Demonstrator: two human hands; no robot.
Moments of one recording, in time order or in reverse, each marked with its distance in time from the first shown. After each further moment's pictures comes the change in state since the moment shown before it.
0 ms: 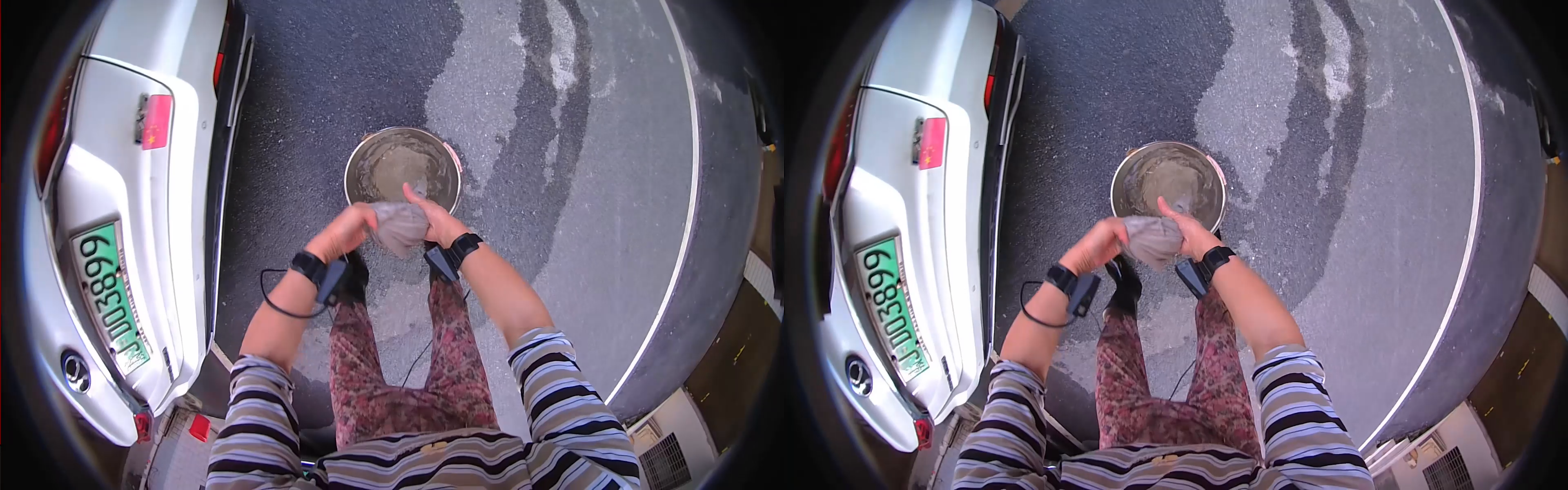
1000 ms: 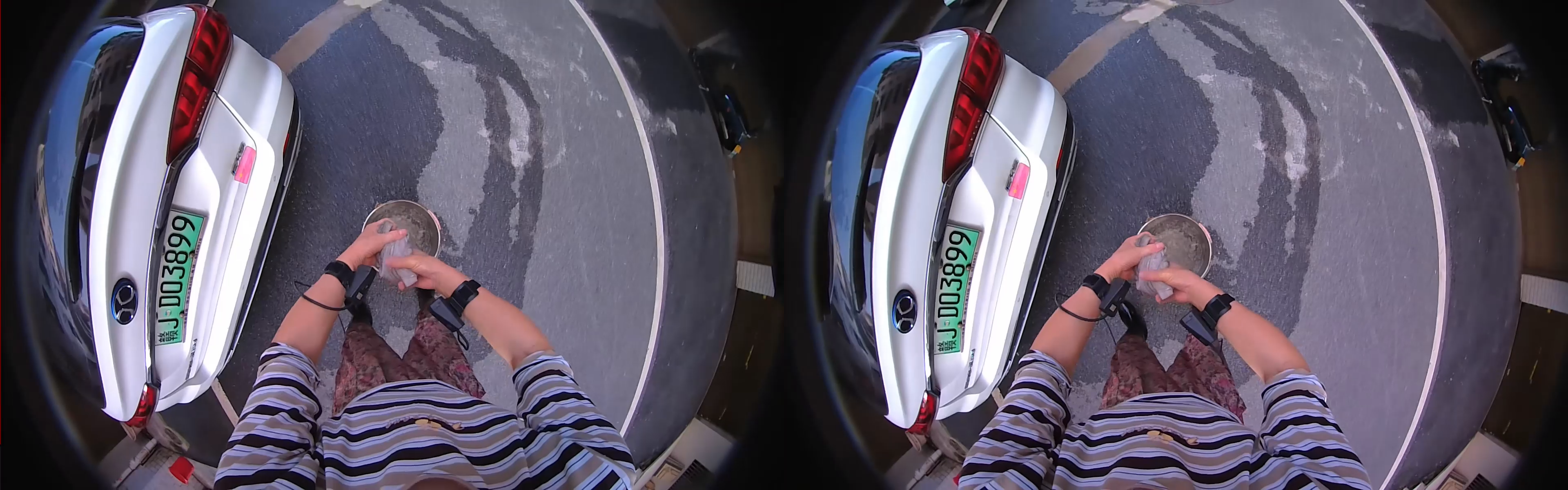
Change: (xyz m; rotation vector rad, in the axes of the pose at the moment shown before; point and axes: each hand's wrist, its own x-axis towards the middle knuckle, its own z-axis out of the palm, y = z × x) left_hand -0.161 0.099 0.170 0.239 0.185 0.181; right_hand -0.243 0.071 0.189 -0.550 -0.163 -0.180
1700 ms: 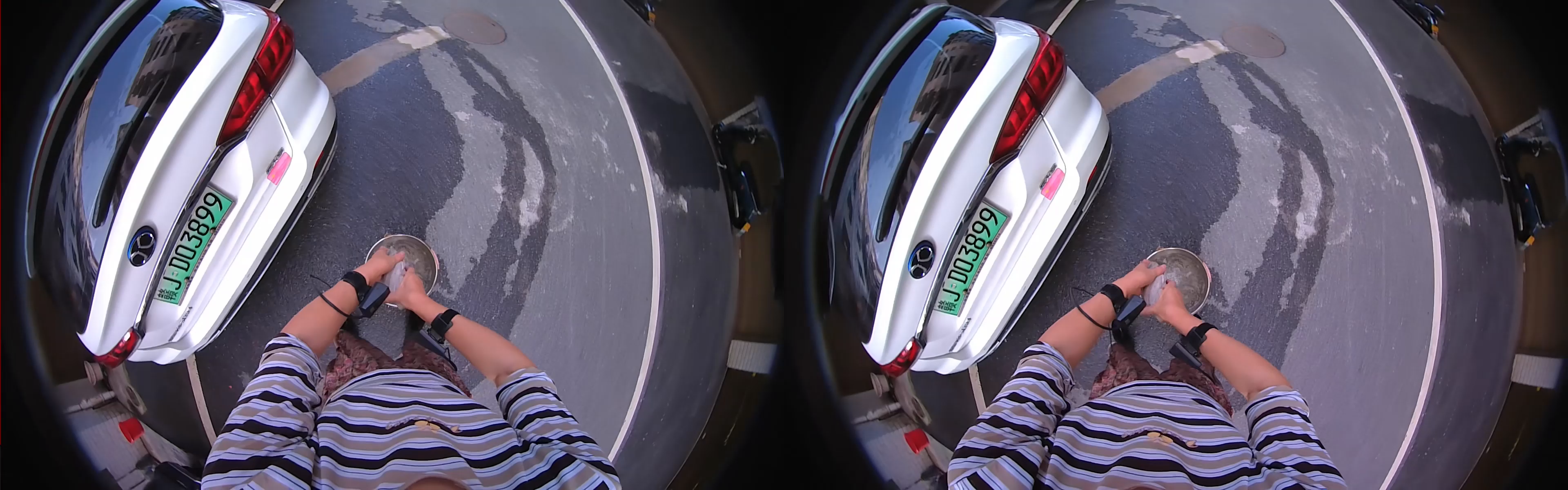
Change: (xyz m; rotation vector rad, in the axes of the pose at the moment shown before) left_hand -0.012 -0.002 0.036 -0.023 0.291 -0.048; right_hand -0.029 -0.007 0.041 -1.327 0.596 -0.339
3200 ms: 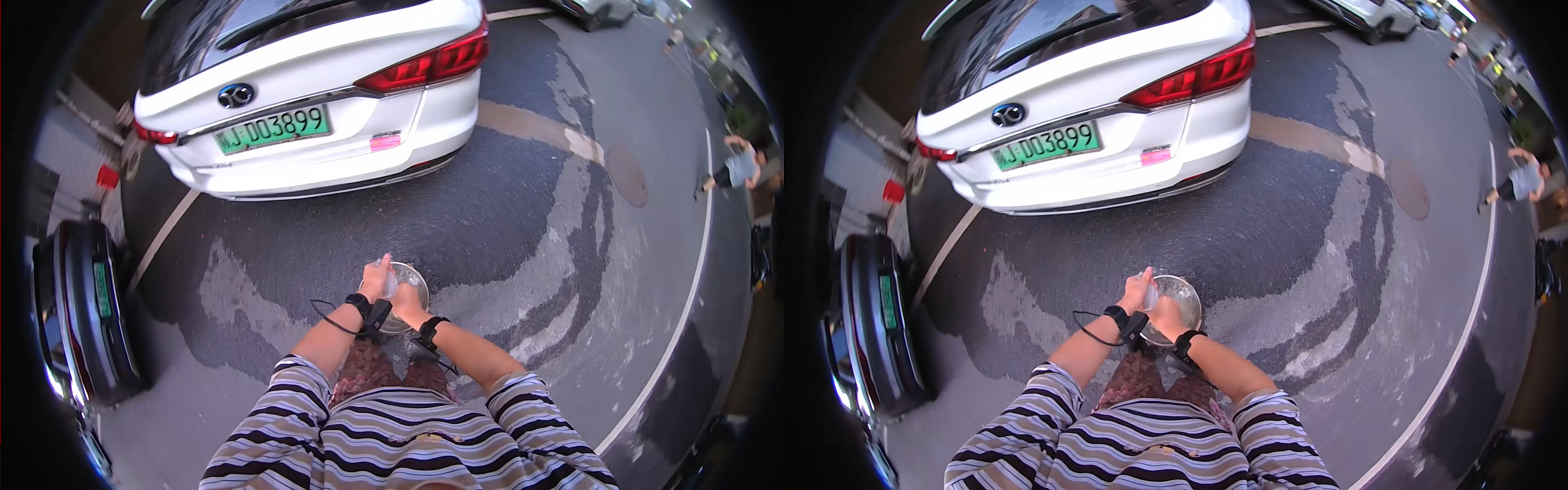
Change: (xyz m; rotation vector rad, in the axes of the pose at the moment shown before) left_hand 0.032 0.006 0.026 -0.946 0.848 0.295; right_hand 0.117 -0.016 -0.065 -0.309 -0.586 -0.469
